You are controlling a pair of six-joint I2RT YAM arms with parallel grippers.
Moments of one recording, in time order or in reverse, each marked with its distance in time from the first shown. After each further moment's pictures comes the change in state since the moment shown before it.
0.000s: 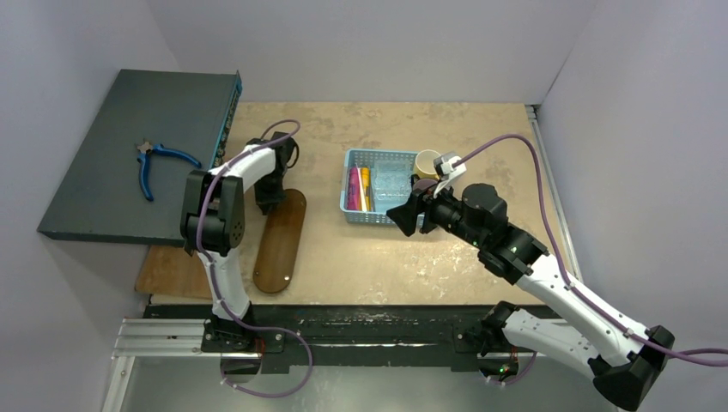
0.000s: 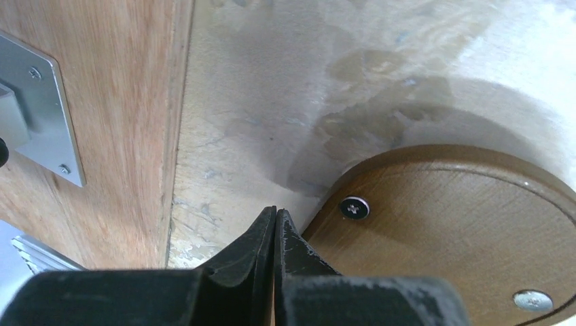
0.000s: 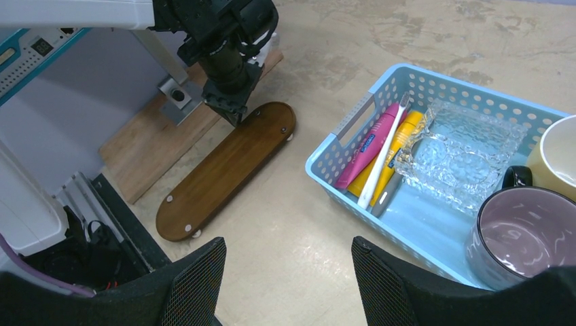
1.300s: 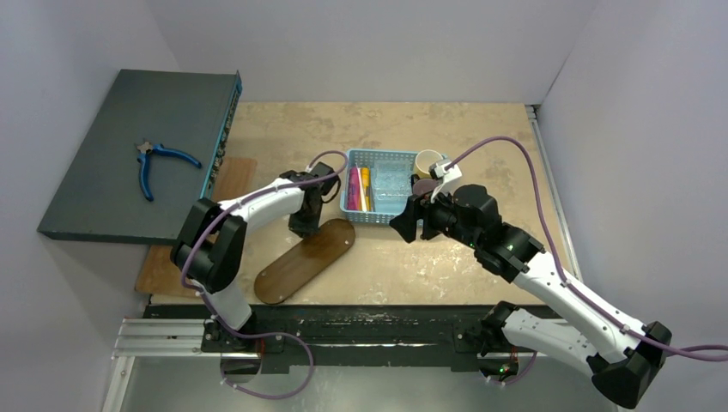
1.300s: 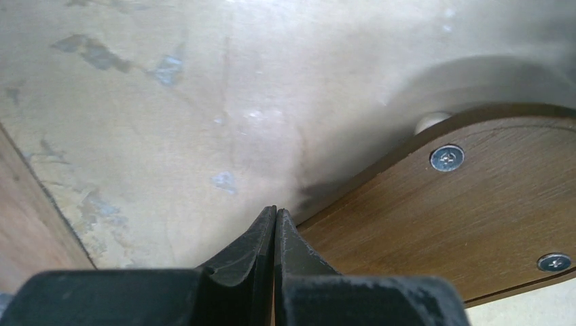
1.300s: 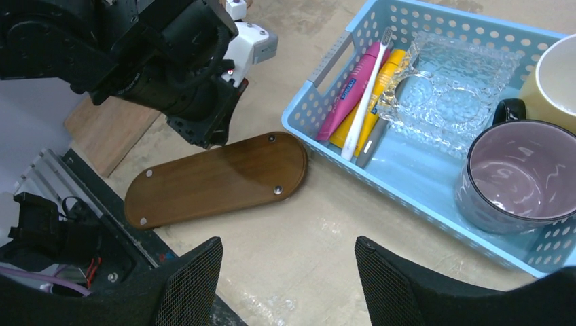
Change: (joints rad) left arm -0.348 -0.264 -0.286 0.120 0.125 0.032; right arm 0.000 0.023 -0.002 -0.125 0.025 0.027
